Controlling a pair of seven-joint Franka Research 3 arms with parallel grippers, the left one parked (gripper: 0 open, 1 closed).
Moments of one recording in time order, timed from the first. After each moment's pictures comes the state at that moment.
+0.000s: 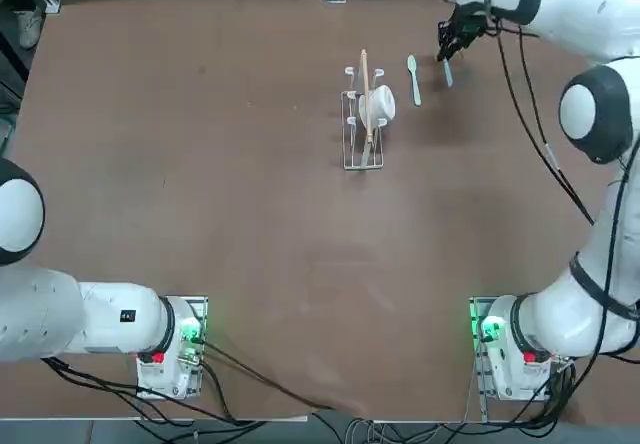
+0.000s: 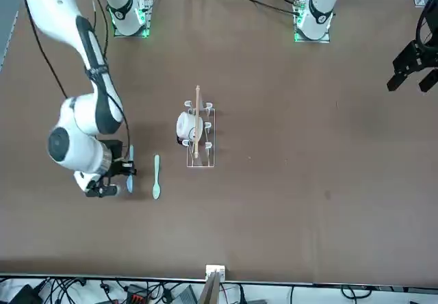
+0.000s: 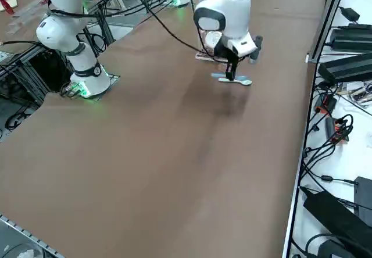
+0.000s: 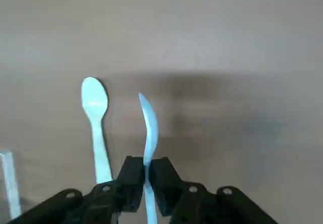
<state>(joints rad) 0.14 0.65 0.03 -1.57 0.14 2.20 0.04</state>
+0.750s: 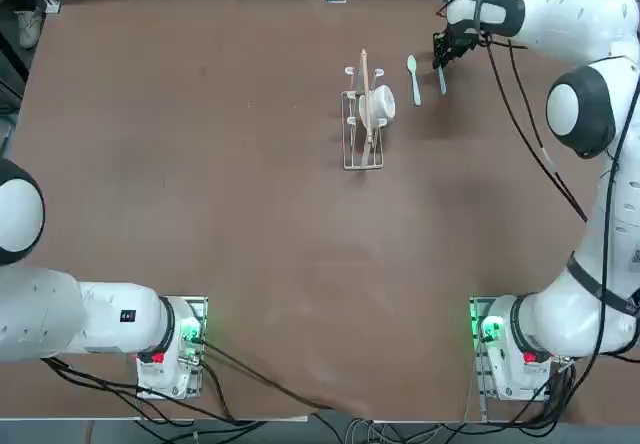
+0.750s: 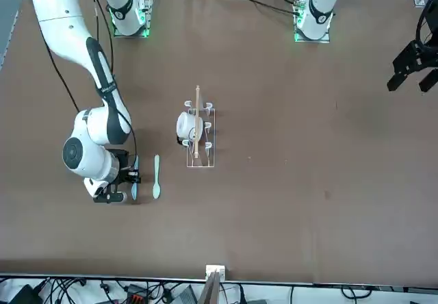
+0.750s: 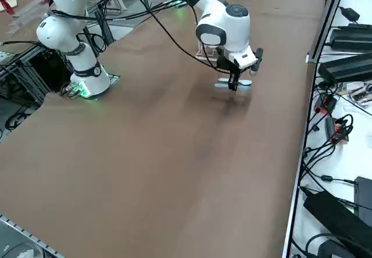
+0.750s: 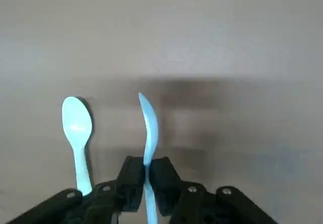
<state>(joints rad) 0.14 0.71 0.03 -1.56 0.14 2.30 0.04</state>
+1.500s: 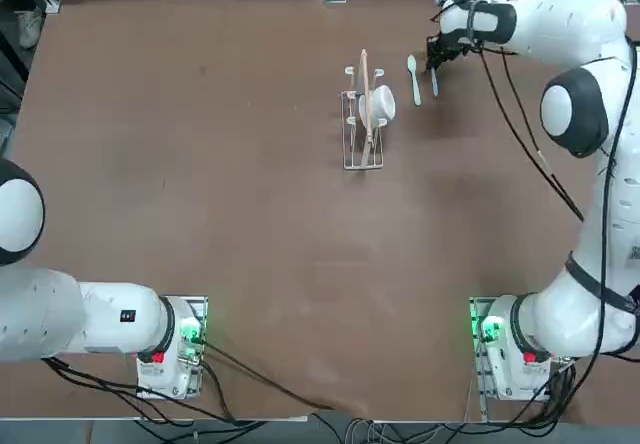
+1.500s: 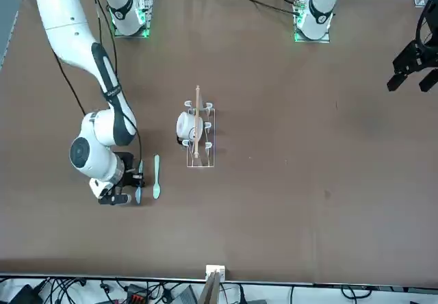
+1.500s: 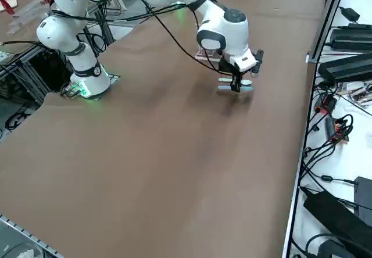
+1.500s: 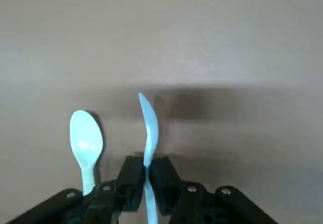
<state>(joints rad) 0.15 0.76 0.05 -1.58 0.17 2.42 0.04</state>
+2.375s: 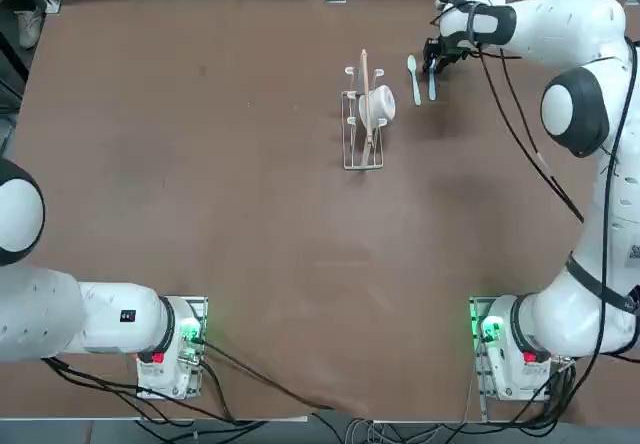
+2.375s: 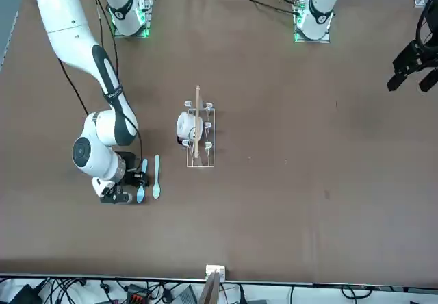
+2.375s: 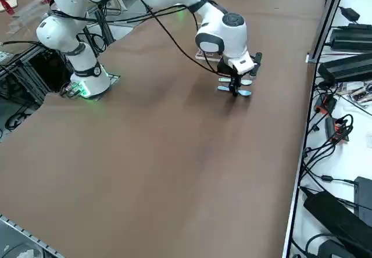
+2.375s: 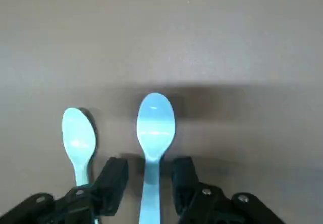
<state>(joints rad) 0.13 0.76 0.06 -1.59 0.18 2.42 0.04</state>
